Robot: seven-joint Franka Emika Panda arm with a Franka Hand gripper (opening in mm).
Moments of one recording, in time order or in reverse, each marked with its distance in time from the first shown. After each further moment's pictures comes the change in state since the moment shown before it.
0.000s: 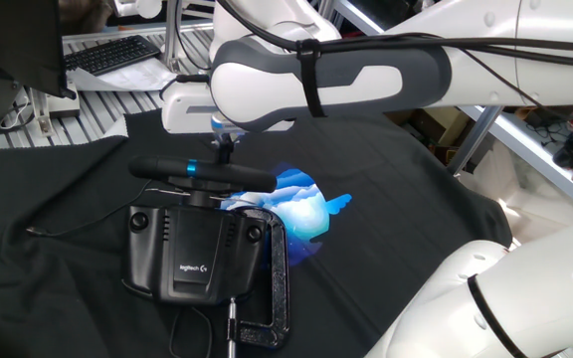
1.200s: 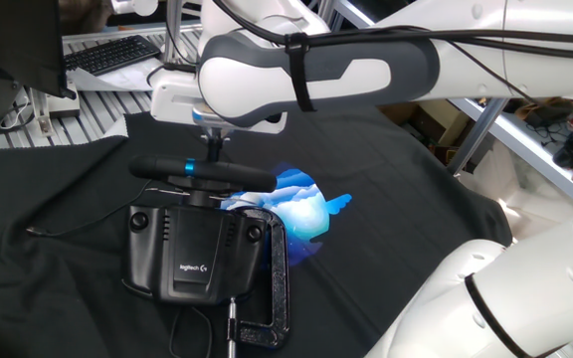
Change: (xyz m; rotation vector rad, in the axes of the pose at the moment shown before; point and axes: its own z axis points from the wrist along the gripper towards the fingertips) arm -0.008 0.017 -0.004 -0.002 -0.002 0.194
